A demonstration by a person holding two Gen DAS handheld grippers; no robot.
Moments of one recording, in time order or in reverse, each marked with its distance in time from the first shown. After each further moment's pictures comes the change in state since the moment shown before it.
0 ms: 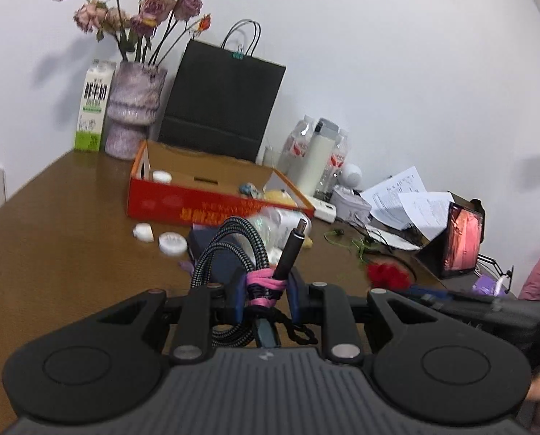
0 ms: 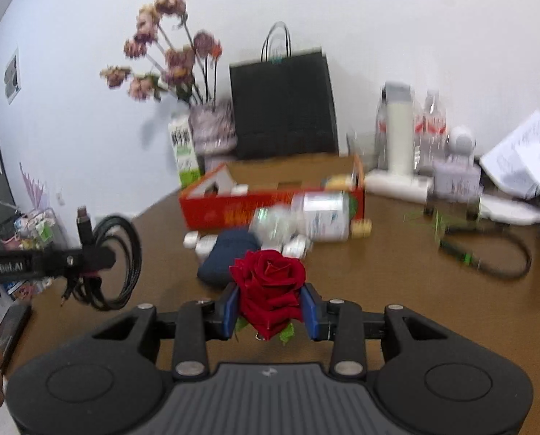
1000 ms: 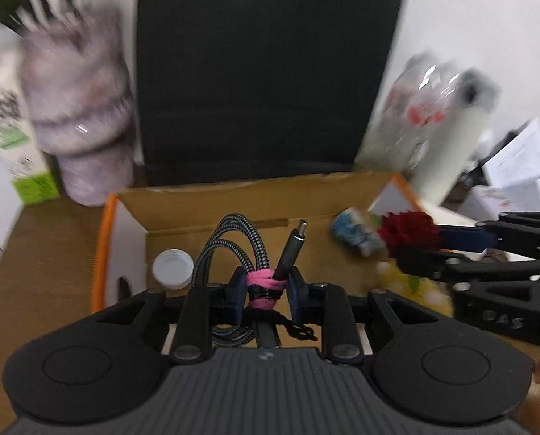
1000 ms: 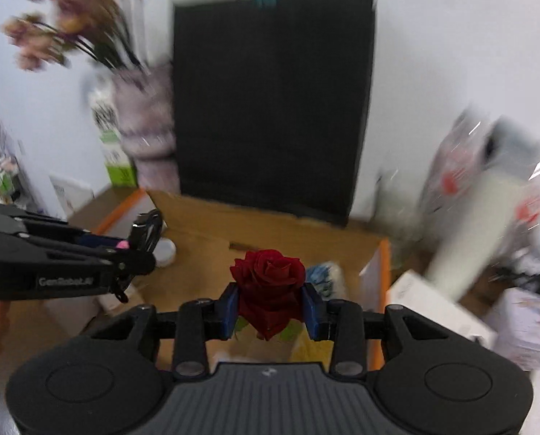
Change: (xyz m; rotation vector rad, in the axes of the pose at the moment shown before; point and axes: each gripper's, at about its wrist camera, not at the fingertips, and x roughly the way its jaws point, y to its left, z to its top) left arm 0.361 0.078 0.188 0.102 0.430 0.177; right arm 0.367 -0.064 0.209 -0.135 0.359 -0.010
